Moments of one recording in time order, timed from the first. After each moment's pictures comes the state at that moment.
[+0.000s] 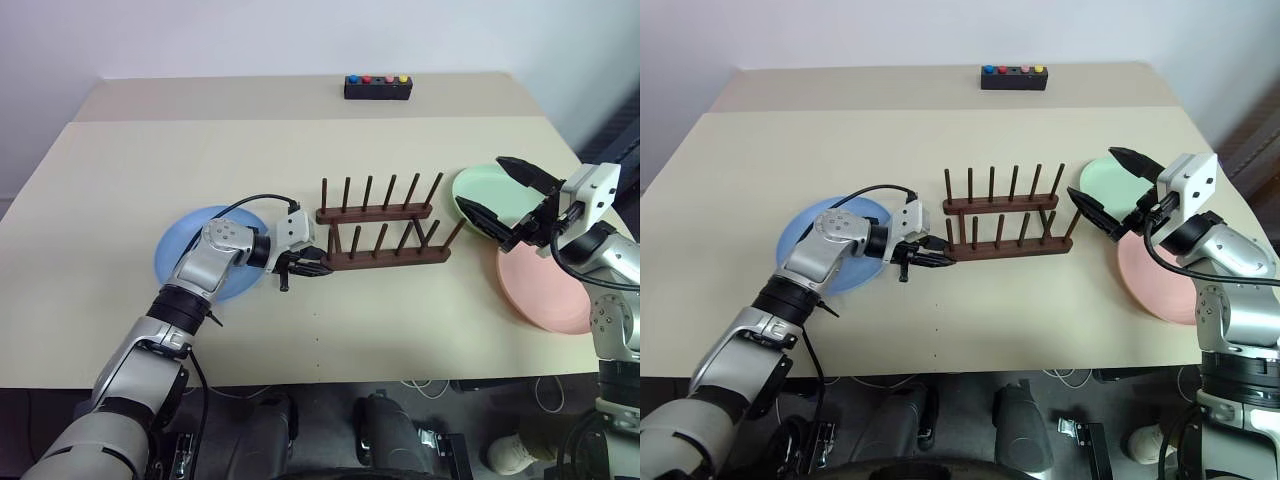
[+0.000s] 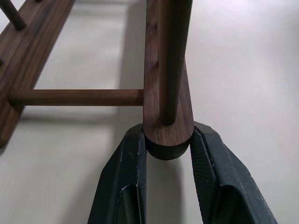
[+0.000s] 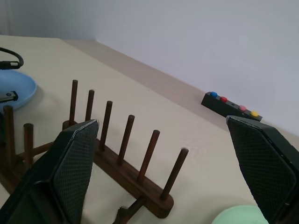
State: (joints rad) left arm -0.74 0.41 -0.33 0.43 -0.11 0.15 -1.22; right arm -0.29 -0.69 -0.33 -0.04 0.50 0.10 0.87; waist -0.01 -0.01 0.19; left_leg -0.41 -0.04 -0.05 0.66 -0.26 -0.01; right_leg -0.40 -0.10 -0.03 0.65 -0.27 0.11
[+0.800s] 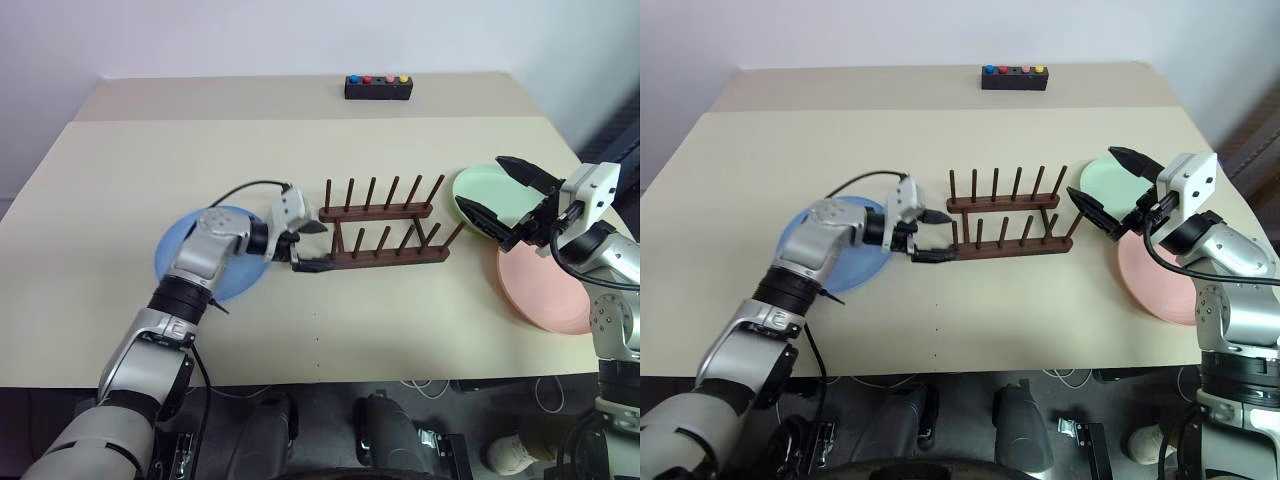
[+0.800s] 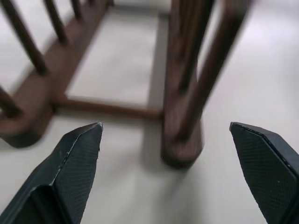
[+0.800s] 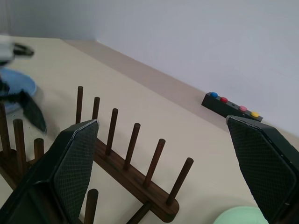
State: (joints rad) left arm -0.80 0.41 -0.21 0.37 -0.22 0.40 -1.20; right arm -0.29 -0.69 -0.33 -0.04 0.50 0.11 0.87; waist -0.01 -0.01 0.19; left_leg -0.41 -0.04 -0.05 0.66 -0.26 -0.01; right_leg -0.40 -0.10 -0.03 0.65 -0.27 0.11
